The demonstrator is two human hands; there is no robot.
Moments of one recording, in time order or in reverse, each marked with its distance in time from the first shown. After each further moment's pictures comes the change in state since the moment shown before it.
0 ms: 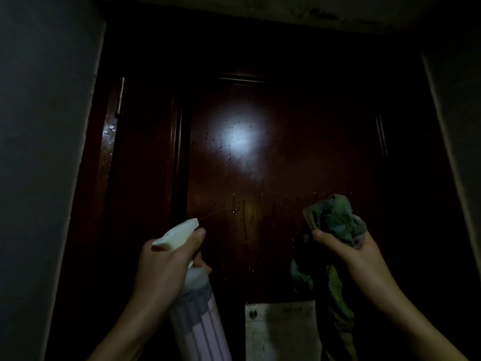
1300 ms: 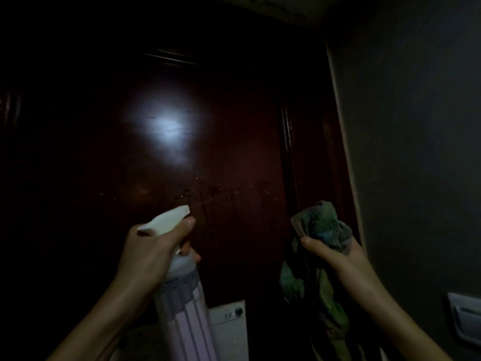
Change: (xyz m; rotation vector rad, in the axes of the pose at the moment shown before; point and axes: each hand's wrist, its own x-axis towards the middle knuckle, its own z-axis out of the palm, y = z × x) left_hand -0.007 -0.019 0.201 -0.021 -0.250 -0.047; right_hand 0.034 0.001 -0.184 -0.106 0.103 0.146
